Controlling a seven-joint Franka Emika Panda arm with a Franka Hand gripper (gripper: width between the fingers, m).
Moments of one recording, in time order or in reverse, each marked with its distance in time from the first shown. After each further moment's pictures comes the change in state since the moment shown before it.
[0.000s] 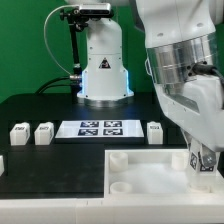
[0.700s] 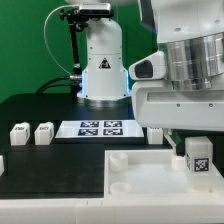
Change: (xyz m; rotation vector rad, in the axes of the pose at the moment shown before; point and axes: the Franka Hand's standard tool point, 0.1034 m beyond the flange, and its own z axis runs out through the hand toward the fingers) arm -0.005 -0.002 -0.001 -0.040 0.043 -0.915
